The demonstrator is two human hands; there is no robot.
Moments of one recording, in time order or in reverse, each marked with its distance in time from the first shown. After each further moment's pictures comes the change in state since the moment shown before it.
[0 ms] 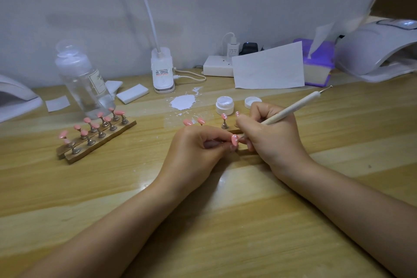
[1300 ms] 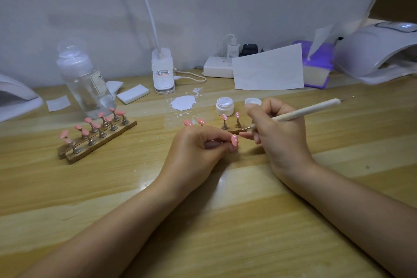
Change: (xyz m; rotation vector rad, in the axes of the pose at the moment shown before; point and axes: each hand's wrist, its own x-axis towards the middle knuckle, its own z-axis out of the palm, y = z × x) left_hand 0.000 0.001 0.000 0.006 0.014 -0.003; right_hand 0.004 0.003 -0.004 0.084 0.166 -0.032
